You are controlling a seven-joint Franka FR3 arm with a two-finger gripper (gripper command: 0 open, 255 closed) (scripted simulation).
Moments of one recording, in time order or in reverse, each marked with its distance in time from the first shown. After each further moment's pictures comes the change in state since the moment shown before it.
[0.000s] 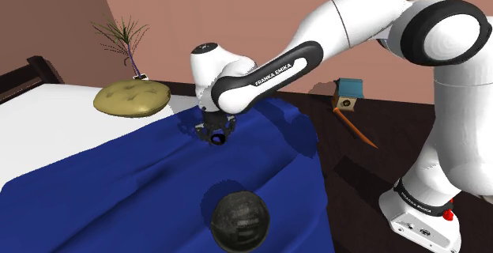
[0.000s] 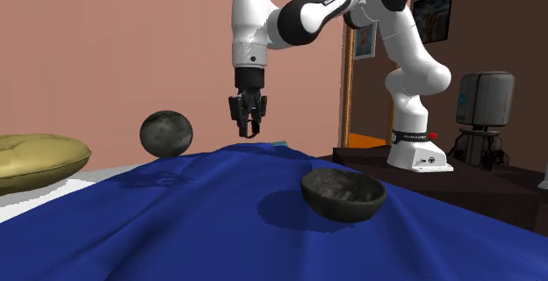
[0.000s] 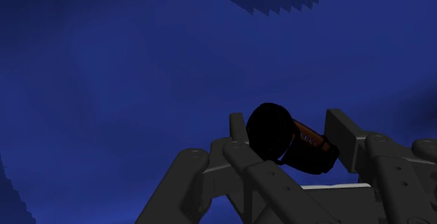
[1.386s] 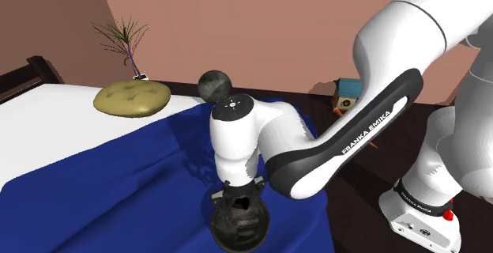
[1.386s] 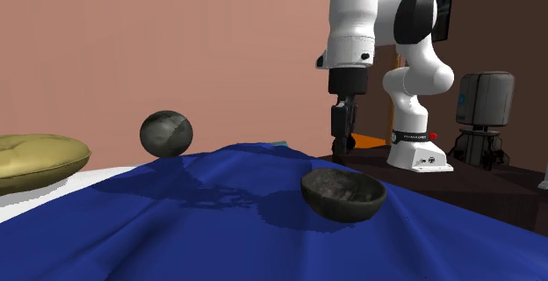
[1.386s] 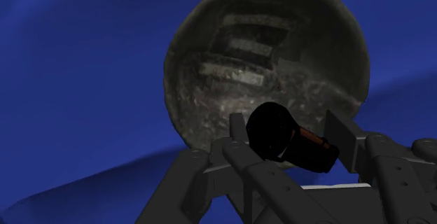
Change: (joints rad) arm 0.184 -0.264 0.148 -0.429 0.048 0.161 0.349
